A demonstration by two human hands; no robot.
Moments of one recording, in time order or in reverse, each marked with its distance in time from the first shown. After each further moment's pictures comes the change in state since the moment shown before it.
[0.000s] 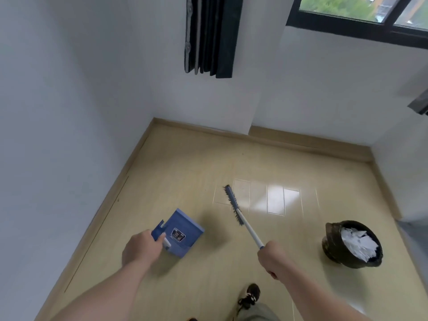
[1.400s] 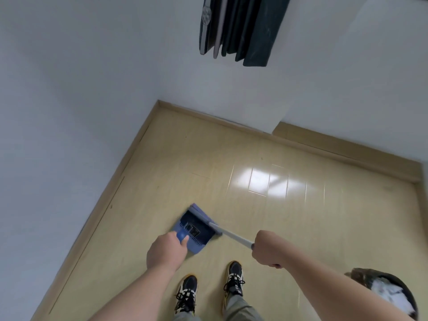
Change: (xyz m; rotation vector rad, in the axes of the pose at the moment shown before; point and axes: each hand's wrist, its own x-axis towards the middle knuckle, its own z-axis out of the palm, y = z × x) left_hand 0.276 0.173 0.012 0.123 -0.141 -0.046; right_hand 0.222 -0.301 -0.118 -0.732 -0.314 -0.188
